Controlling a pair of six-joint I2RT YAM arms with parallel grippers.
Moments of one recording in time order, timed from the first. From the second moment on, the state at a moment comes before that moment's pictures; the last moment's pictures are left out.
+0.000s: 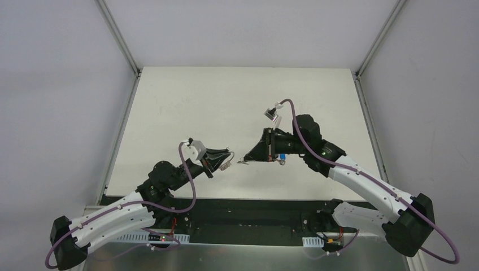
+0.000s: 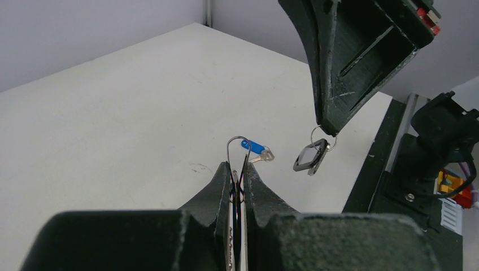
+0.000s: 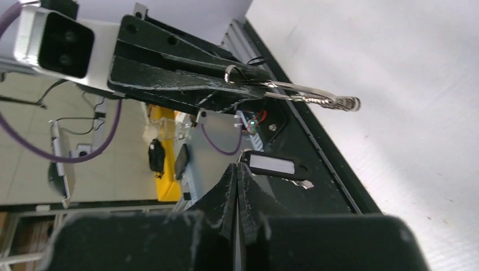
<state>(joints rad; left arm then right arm) -0.94 0.51 0.29 0.38 -0.04 -0.08 0.75 1.06 0.84 -0.14 -0.66 0.80</state>
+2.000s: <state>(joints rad) -0.94 0.49 0.24 0.79 0.42 -0.14 0.91 1.08 0.65 0.64 -0.75 1.26</state>
